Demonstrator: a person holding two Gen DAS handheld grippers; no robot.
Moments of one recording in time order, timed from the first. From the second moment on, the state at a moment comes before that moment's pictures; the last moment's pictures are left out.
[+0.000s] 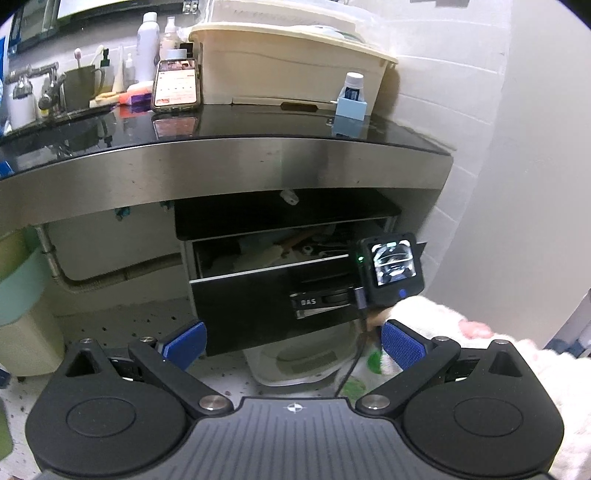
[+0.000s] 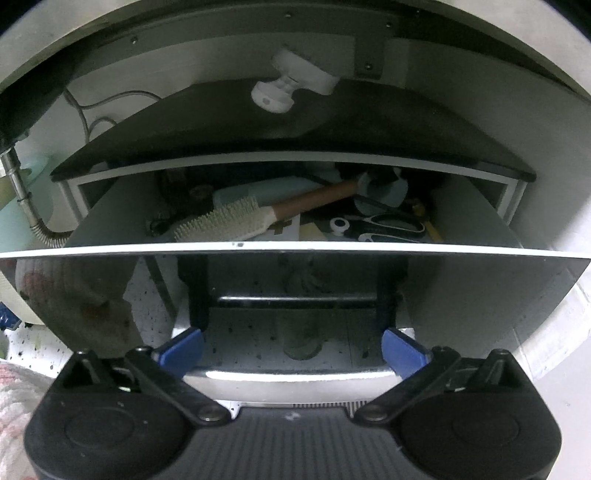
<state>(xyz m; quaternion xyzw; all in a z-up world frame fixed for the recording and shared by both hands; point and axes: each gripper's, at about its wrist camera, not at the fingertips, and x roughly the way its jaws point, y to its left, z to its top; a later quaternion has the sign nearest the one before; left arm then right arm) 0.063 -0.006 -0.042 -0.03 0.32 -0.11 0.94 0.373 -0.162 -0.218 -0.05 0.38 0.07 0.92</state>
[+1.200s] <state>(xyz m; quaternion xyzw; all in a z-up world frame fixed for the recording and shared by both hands) 0.054 -0.022 -0.044 0.00 0.32 -0.12 0.94 0.371 -0.162 -0.216 -0.04 0.39 0.07 0.92</state>
